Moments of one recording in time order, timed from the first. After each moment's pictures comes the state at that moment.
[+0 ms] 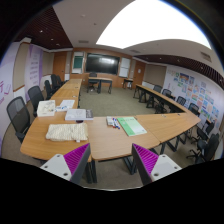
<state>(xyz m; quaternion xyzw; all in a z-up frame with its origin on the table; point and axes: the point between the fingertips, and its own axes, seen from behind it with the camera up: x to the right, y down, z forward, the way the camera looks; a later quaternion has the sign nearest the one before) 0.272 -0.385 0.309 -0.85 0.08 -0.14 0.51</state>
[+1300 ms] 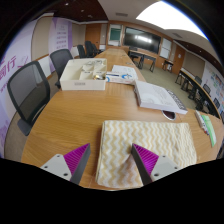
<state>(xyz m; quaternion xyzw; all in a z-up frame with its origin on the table) -0.076 0.010 0.005 -0.92 -0.06 -0.03 0.38</state>
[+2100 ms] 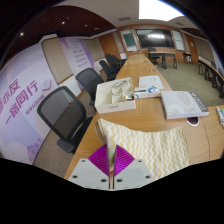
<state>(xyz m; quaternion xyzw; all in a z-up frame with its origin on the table) -0.159 -0.006 0.107 -0.89 -0.07 0.19 0.40</state>
